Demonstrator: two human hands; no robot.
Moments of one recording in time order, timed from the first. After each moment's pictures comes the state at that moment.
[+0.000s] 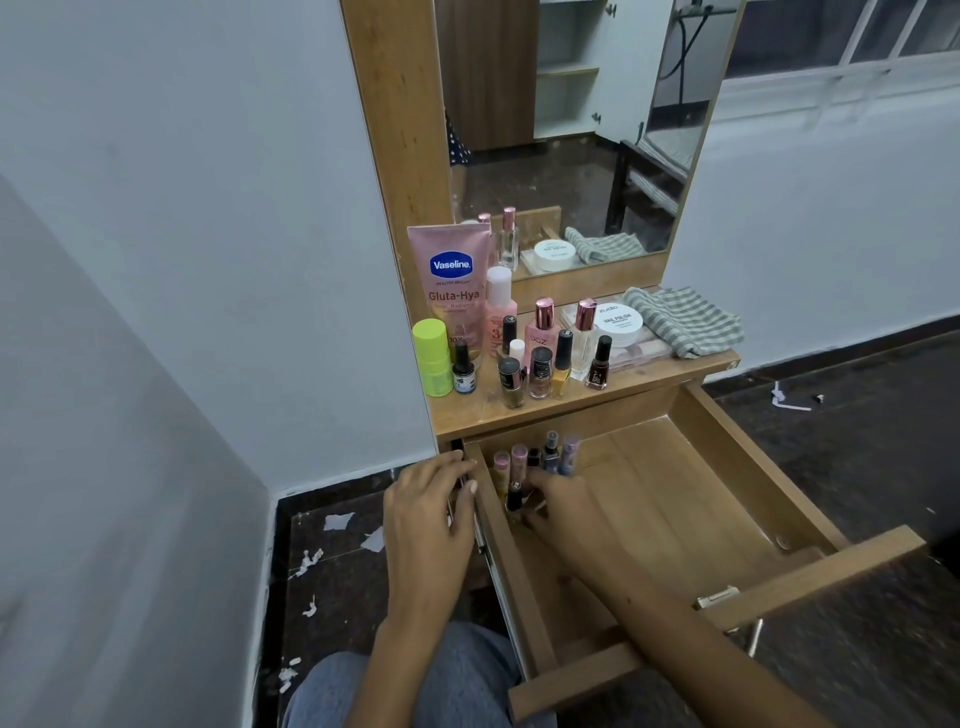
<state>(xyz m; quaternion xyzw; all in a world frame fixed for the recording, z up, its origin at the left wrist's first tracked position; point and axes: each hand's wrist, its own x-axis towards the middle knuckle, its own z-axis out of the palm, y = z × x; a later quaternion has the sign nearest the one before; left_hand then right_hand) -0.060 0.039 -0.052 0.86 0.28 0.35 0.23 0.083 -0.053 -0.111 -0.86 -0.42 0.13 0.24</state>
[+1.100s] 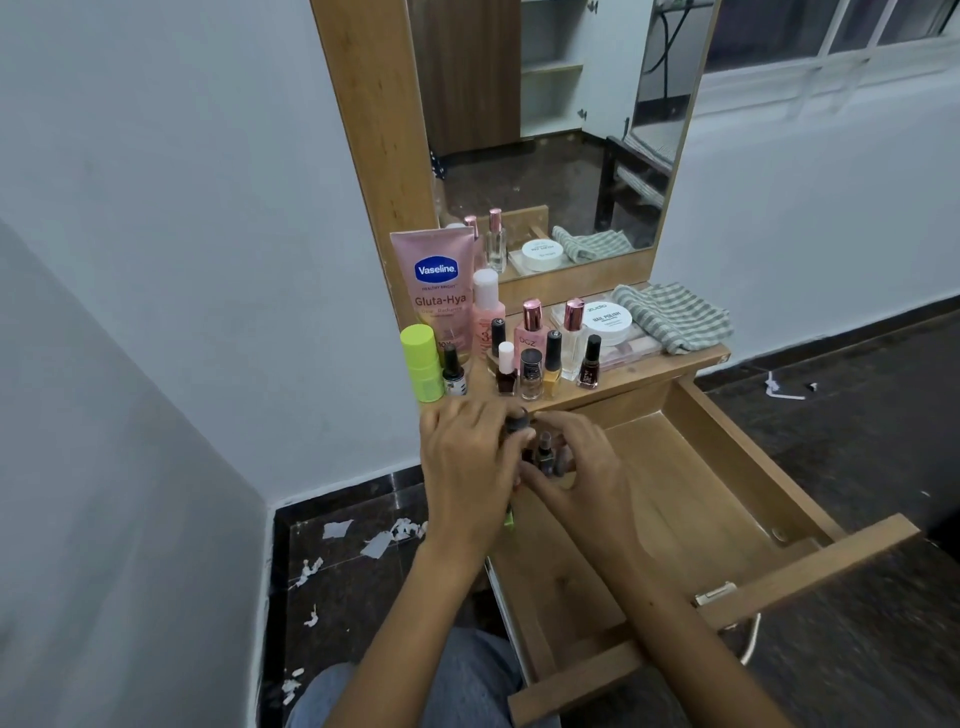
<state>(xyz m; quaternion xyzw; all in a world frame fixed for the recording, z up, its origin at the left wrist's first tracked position) -0.005 0.034 -0.002 0.89 0.18 0.40 0.13 0.078 -0.070 -0.054 -0.77 -0.40 -0.10 0.49</state>
